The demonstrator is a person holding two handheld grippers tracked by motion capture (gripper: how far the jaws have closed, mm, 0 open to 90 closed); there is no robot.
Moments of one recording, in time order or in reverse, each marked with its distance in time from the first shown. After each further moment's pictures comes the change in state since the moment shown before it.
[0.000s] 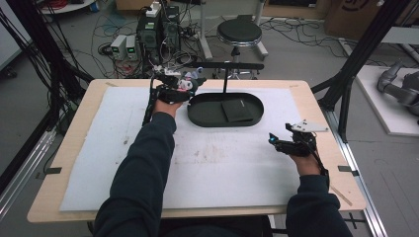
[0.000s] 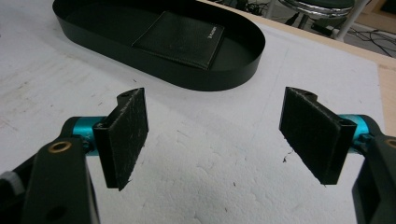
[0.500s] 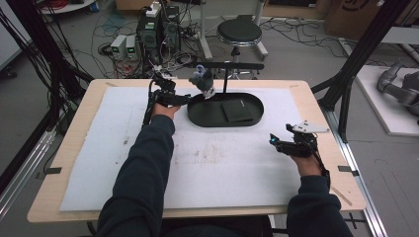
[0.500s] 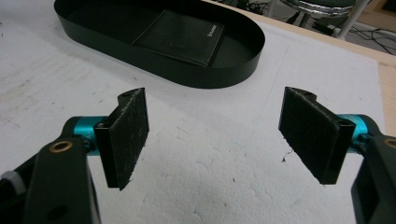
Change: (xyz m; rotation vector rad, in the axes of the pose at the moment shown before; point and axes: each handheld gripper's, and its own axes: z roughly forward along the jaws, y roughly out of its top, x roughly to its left) left arm 0.016 -0.019 0.007 0.058 -0.006 -0.054; right arm -0.001 -0.002 -0.002 -0.001 0.007 0.002
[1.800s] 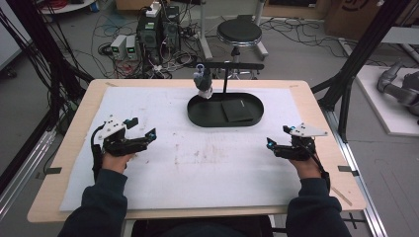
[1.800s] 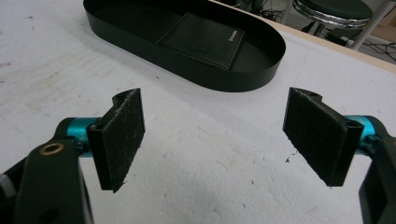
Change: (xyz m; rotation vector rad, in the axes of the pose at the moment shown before) left arm 0.031 -0.129 -0.142 -0.360 -0.129 0.105; right arm 0.011 -0.001 -0.005 -0.015 0.044 -0.054
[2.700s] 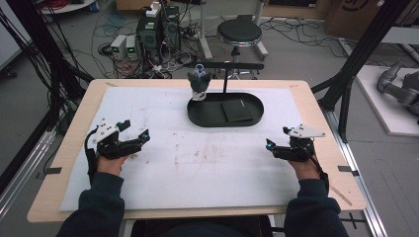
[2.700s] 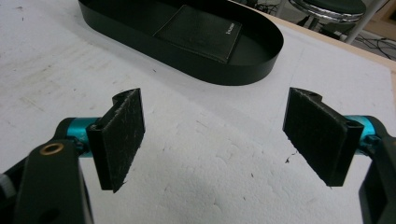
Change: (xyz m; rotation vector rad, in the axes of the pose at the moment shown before) left arm 0.010 -0.008 -0.011 -0.002 0.080 -0.015; right arm 0.005 -0.001 0.000 0.026 -0.027 -0.005
